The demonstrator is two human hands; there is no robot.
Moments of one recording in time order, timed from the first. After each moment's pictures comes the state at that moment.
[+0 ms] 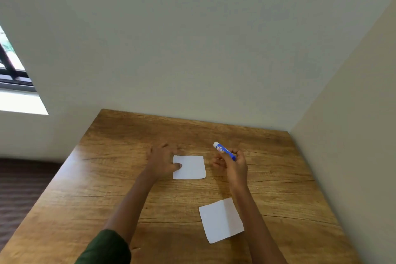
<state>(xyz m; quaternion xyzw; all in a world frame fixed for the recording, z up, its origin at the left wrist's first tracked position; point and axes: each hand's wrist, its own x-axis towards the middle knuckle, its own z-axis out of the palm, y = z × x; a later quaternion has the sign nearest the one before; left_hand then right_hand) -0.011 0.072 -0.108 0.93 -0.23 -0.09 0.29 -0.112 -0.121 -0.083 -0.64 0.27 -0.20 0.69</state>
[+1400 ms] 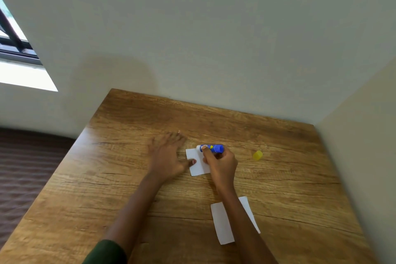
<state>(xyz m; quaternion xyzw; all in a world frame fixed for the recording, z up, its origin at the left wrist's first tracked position) -0.025 0.082 -0.129 0.96 -0.17 0.01 0.22 -0.088 -0.059 -0.101 -0.76 0.26 -0.18 0.56</state>
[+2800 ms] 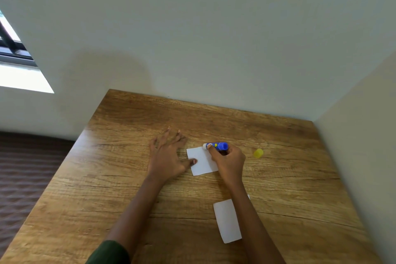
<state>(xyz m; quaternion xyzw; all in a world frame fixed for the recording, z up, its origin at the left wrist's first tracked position) -0.019 0.085 -0.138 0.95 -0.19 0.03 0.24 -0.082 -0.076 -0.100 -0.79 0.26 -0.19 0.52</state>
